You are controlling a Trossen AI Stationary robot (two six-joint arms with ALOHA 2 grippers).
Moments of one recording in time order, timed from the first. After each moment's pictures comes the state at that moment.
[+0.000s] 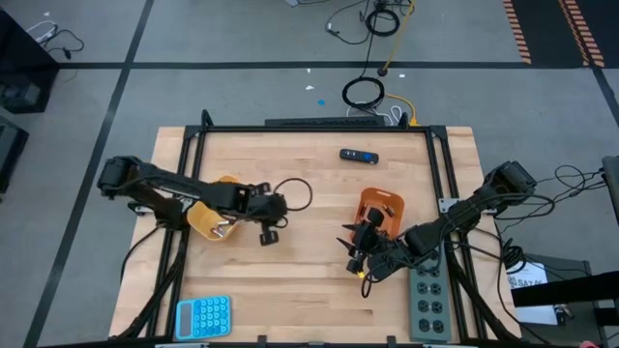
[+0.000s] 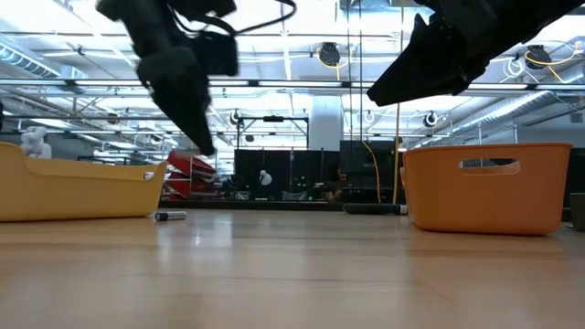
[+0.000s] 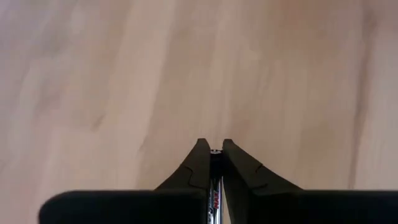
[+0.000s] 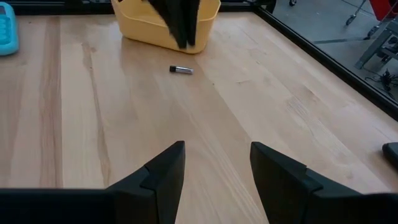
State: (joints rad) left arm -0.09 1.50 0.94 -0.53 -0.14 -0.20; right arm 0.52 1.54 0.82 -0.03 0.86 0.52
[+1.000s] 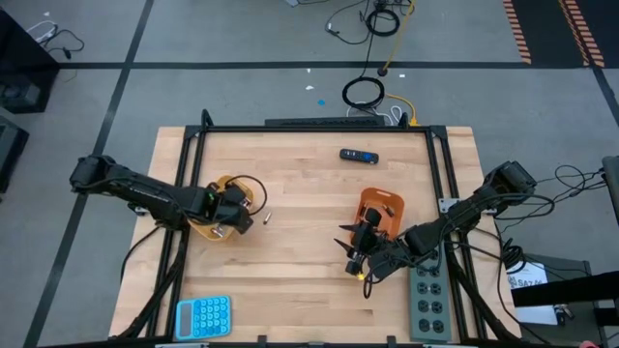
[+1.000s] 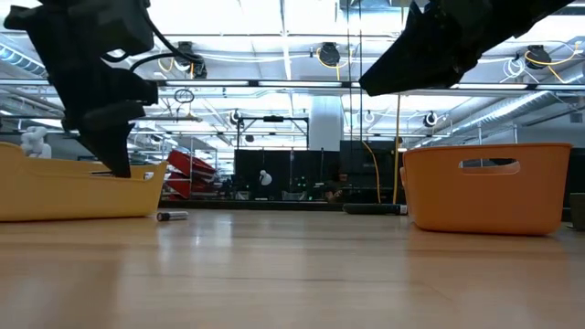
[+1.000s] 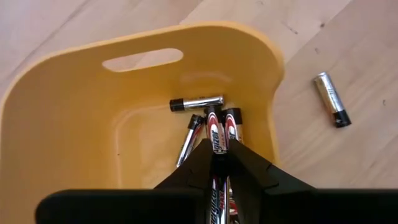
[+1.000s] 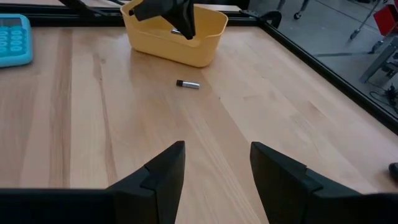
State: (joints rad) left arm -0.17 1.18 0.61 -0.78 -0.45 -0.90; right arm 0.52 1.54 0.81 0.06 0.86 0.43
